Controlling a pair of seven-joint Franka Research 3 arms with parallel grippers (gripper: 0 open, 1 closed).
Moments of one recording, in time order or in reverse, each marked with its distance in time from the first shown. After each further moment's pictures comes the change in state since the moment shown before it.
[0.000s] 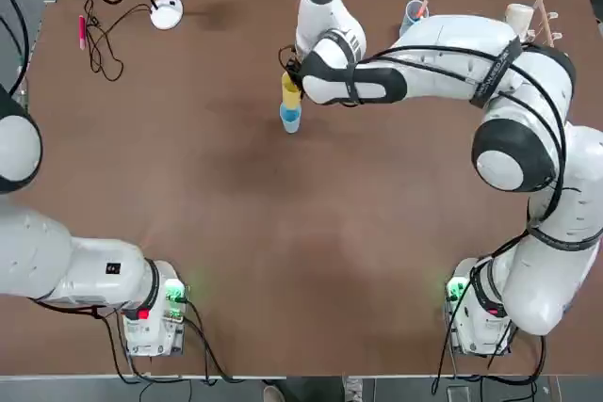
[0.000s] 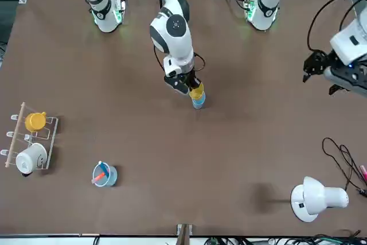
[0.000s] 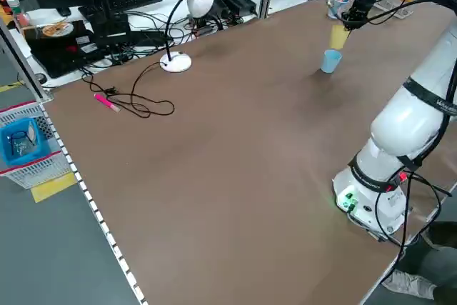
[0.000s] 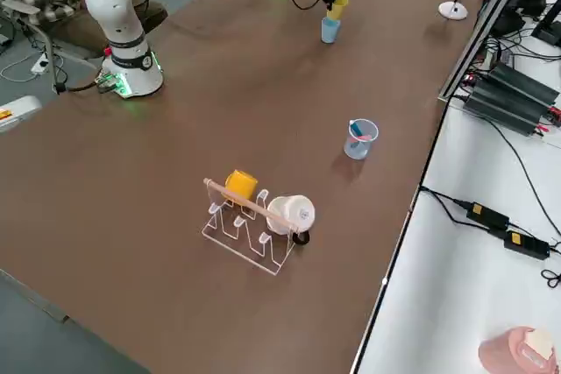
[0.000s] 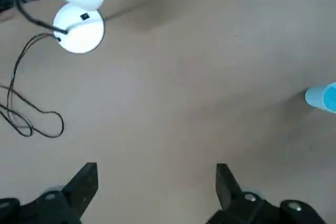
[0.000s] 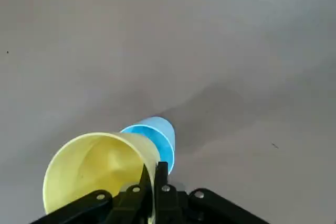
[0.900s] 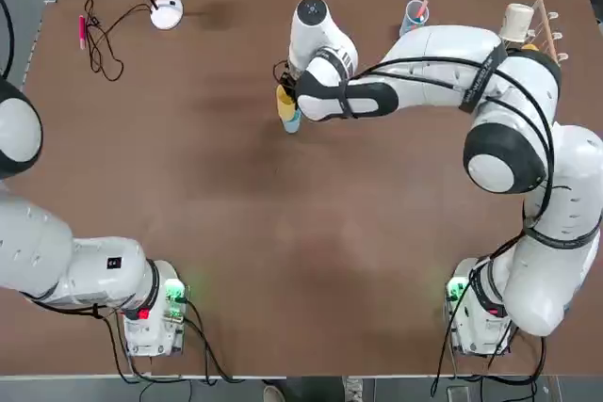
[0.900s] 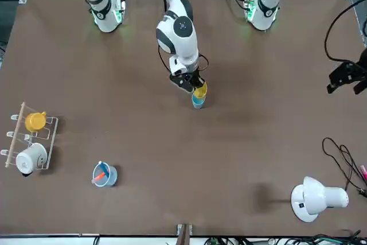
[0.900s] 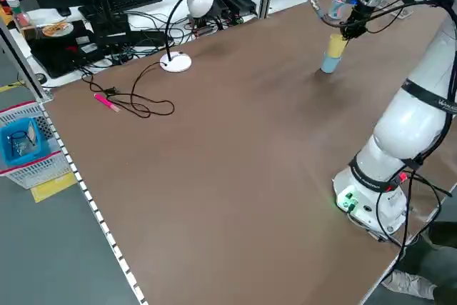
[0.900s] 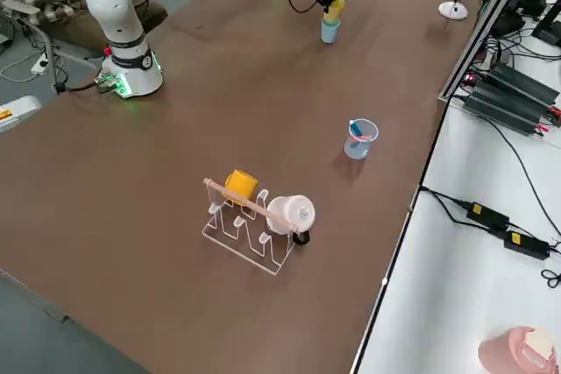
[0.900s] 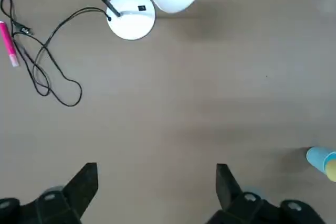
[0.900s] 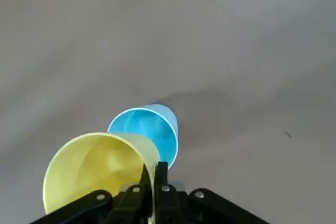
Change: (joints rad) left arm 0.078 0.035 -0.002 0.092 0.015 -0.028 -0.213; right arm 0.025 0.038 0.019 0.002 -0.037 0.034 0.064
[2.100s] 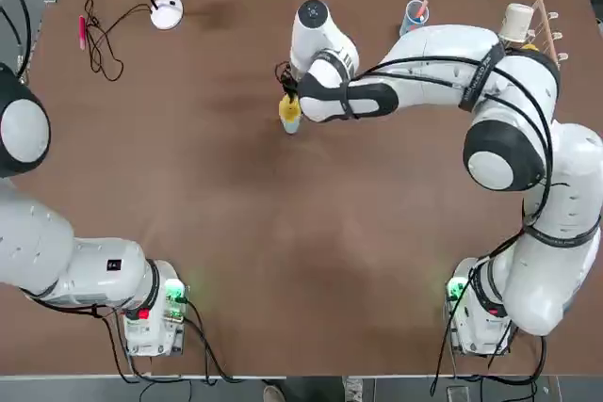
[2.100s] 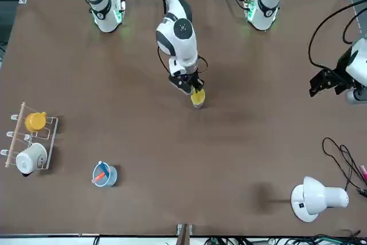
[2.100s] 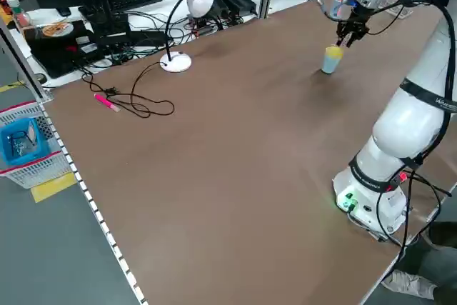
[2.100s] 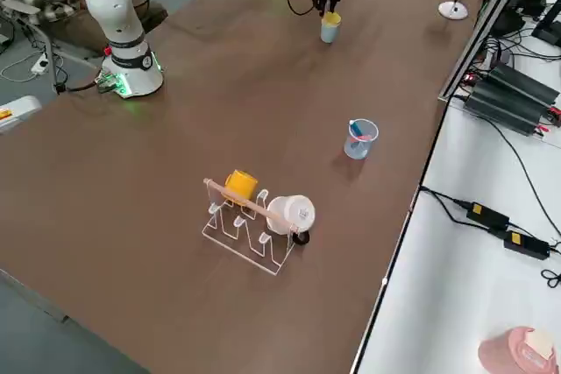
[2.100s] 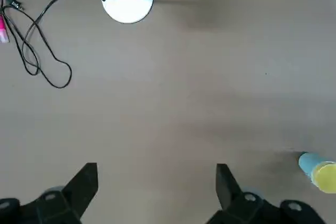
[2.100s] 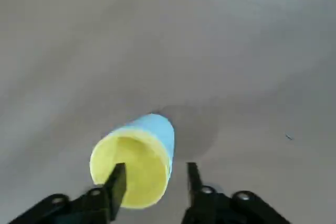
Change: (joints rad) left arm -0.031 0.029 -0.051 0.000 0.037 -0.015 -0.176; right arm -0.025 0.009 0.010 -0.008 -0.024 0.016 0.060
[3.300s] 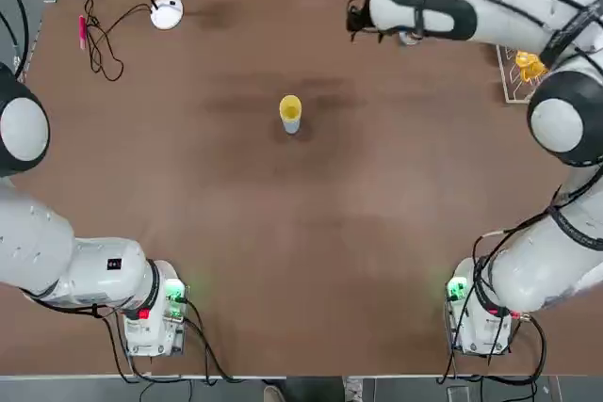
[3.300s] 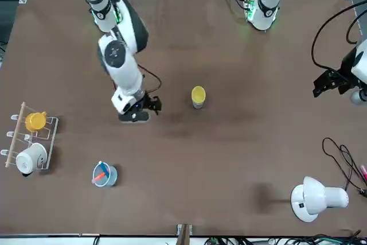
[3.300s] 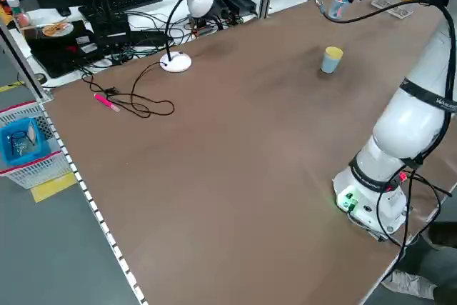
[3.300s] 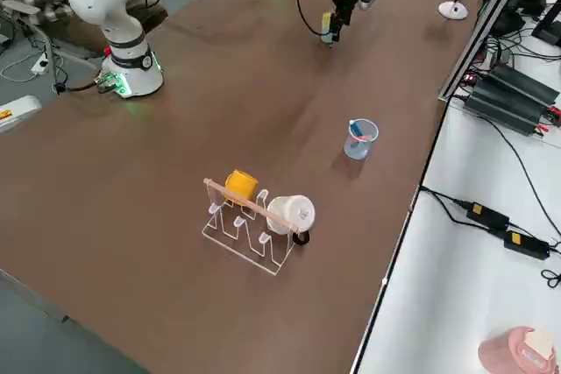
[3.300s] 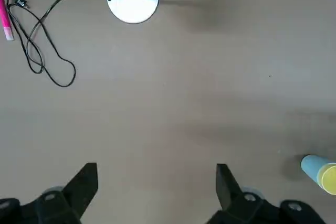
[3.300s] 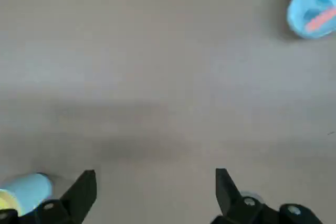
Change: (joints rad) left arm 0.010 0.000 0.002 0.002 0.000 0.000 0.002; right arm -0.532 -0.232 0.126 -0.135 0.003 -0.168 -1.055
